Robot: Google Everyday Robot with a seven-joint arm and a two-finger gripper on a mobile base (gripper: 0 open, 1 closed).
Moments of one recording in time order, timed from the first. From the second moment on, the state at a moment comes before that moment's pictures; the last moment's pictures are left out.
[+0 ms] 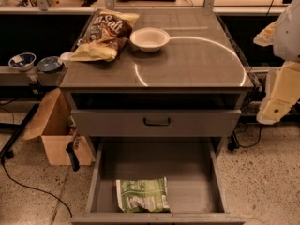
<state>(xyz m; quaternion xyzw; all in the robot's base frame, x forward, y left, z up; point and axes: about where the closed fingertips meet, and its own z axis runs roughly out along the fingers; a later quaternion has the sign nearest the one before) 0.438 -0.217 0.976 -0.60 0.78 -0.03 0.16</state>
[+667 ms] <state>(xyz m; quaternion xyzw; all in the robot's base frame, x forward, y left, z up) 0.432 -0.217 0.963 -0.60 0.78 -0.03 0.17</state>
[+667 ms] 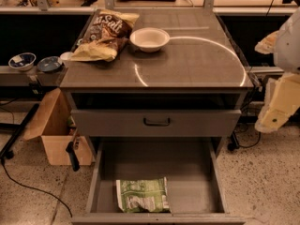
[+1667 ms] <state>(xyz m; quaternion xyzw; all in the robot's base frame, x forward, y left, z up) 0.426 -0.210 0.854 -0.55 0.82 0.00 0.16</state>
